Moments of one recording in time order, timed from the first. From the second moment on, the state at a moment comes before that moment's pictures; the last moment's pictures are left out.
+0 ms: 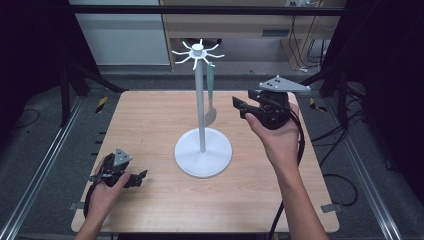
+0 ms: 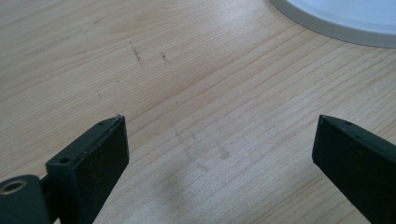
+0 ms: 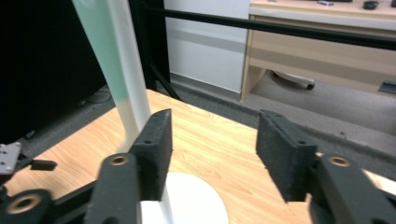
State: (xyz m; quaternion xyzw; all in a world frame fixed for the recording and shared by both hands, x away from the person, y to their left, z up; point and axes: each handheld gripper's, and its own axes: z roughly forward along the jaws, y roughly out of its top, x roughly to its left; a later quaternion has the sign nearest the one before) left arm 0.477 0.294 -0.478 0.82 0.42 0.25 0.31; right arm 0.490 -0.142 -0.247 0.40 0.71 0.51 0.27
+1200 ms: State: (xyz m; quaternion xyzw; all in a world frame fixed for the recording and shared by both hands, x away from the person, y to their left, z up) left arm 0.477 0.293 -0.477 0.82 0.41 0.25 0.32; right arm 0.488 -0.193 -0.408 0.51 0.69 0.43 0.27
